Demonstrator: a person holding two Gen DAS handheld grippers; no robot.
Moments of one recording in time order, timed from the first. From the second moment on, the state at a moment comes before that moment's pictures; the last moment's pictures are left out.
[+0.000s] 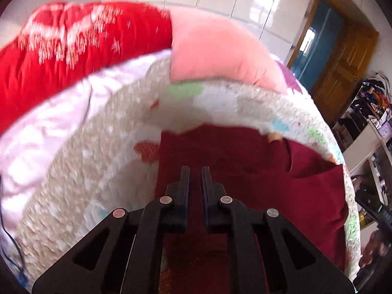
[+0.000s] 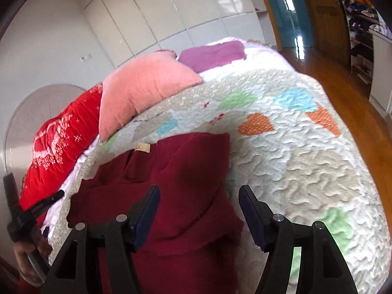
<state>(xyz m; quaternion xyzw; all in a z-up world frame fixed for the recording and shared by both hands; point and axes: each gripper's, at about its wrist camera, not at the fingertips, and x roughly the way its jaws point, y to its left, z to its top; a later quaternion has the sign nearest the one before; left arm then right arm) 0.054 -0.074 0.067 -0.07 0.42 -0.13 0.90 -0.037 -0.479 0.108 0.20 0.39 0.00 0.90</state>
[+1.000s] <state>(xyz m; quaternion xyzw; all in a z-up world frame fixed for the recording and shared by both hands) 0.038 -0.098 0.047 -0.03 0.43 -0.12 0.90 -0.061 -0.470 0.101 0.10 0.41 -0.04 0.91</state>
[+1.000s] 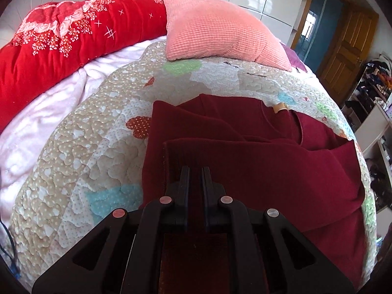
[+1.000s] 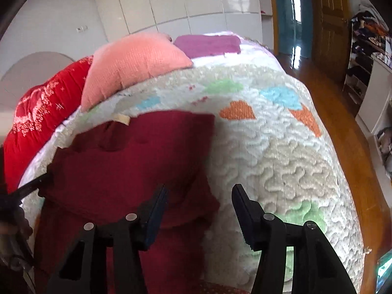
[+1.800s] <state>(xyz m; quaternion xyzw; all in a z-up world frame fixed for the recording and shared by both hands) 0.040 -0.117 0.039 0.02 0.43 -0.10 0.90 -0.019 -0.453 0.084 0.07 0.44 -0.06 0.89</state>
